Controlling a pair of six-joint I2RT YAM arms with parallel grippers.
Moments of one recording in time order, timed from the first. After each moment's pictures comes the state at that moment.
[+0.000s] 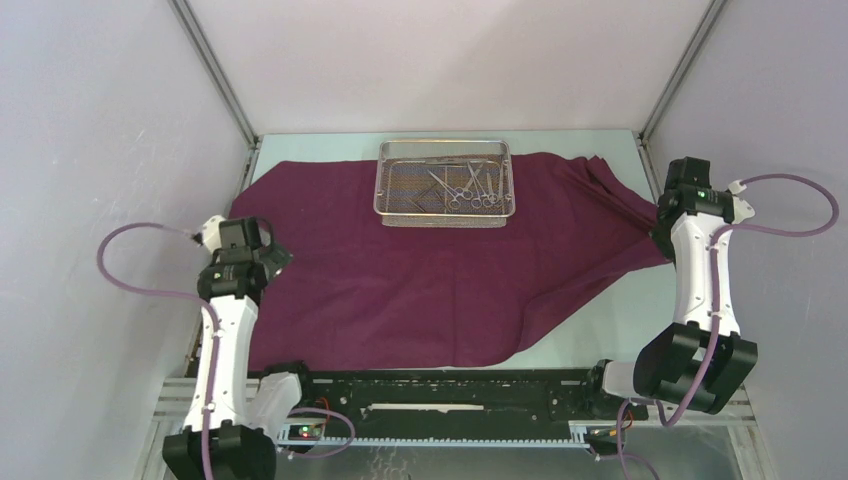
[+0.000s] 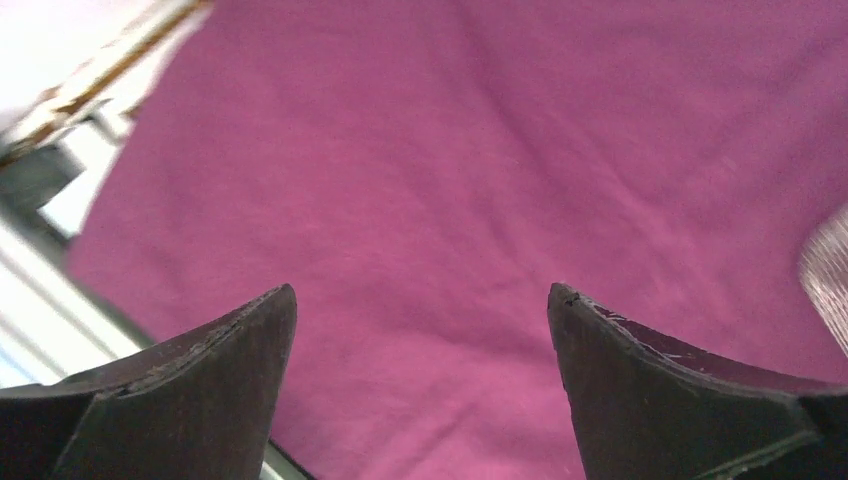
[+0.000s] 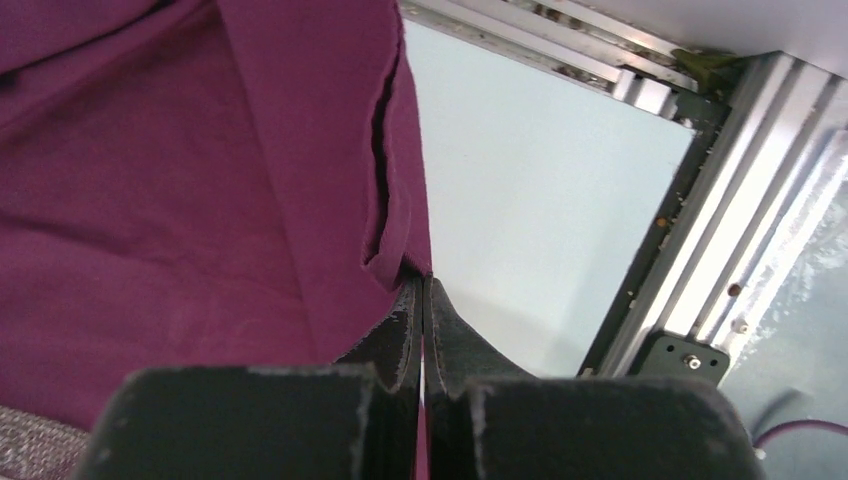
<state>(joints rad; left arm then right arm) 0.20 0.88 0.86 -0.87 -0.41 -0.63 -0.31 1.33 1.31 -1.13 0.49 0.82</state>
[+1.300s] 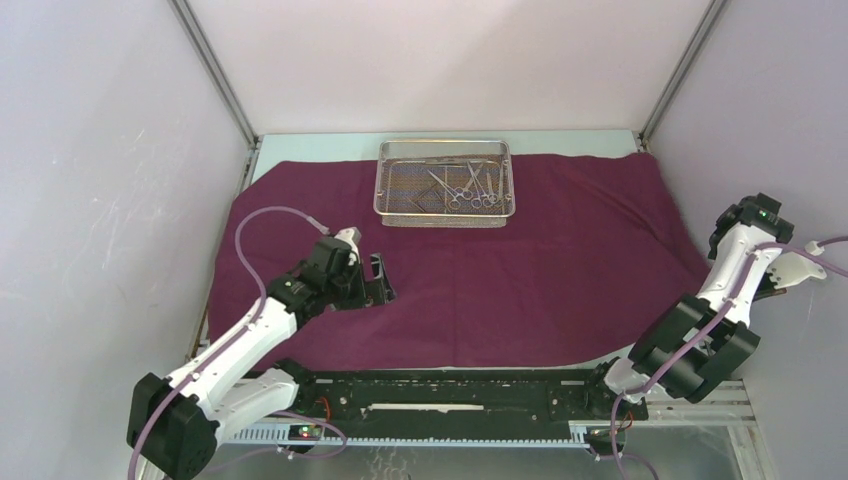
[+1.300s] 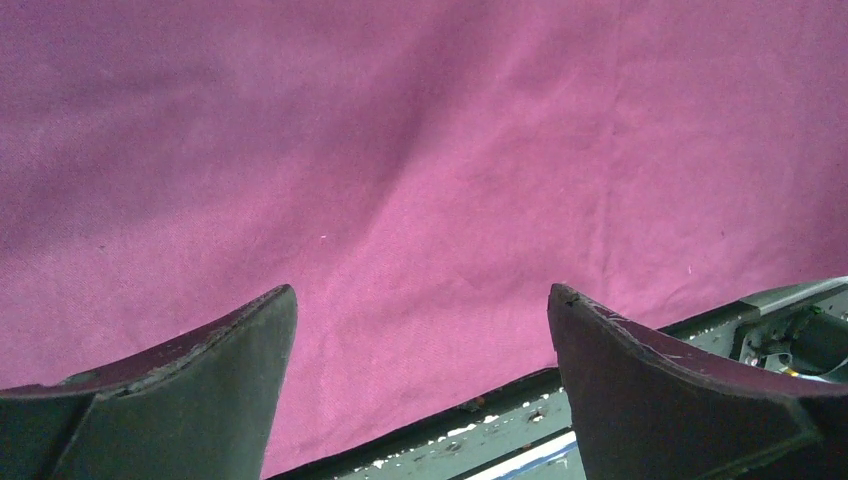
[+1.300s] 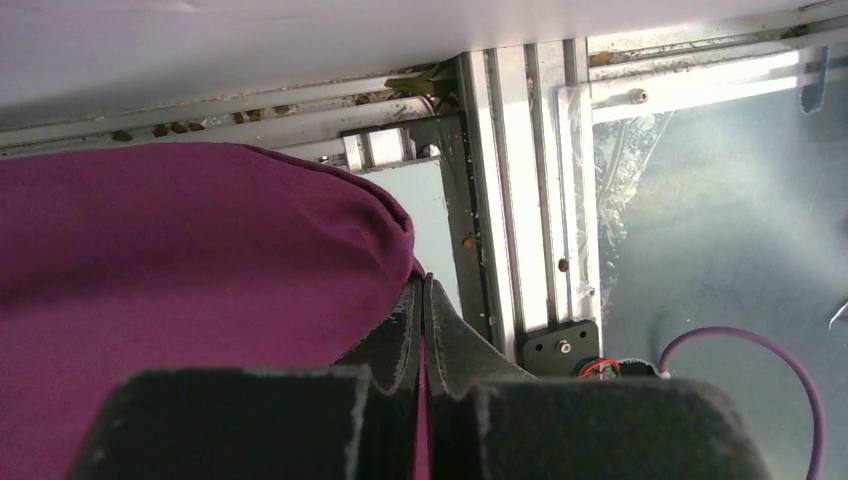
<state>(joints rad) -0.50 0.95 0.63 -0.56 0.09 -0.60 -0.72 1.40 1.28 -1.24 0.66 0.88</state>
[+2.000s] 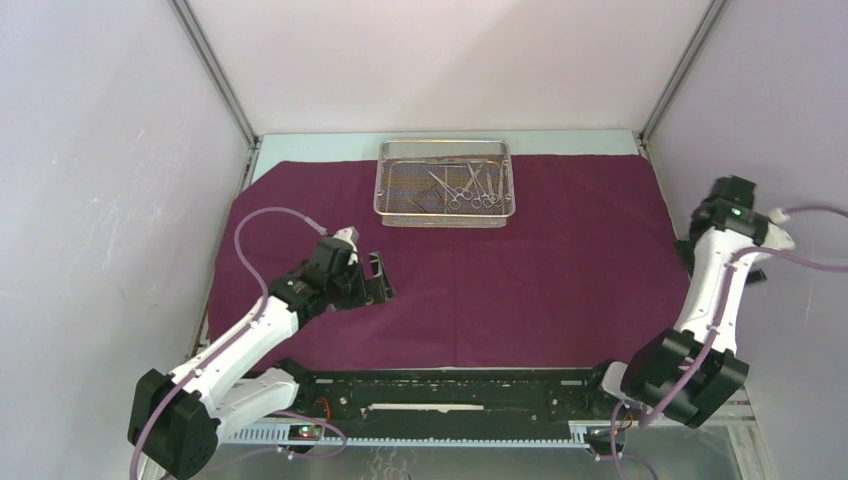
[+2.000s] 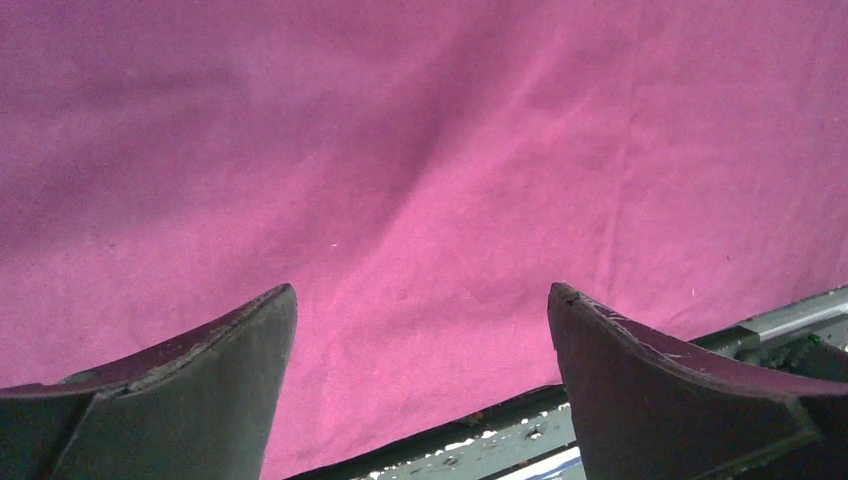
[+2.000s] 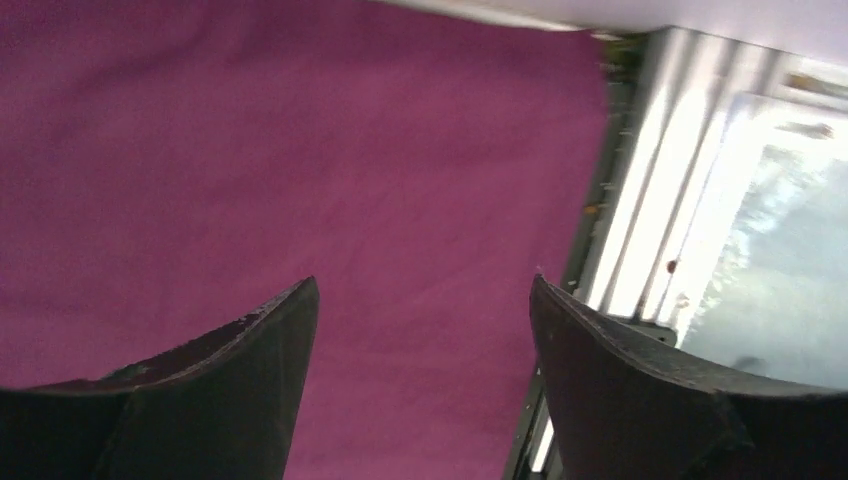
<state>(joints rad) -0.50 0.96 0.62 -0.53 0.06 -0.63 -0.60 1.29 1.28 -1.19 0.48 0.77</state>
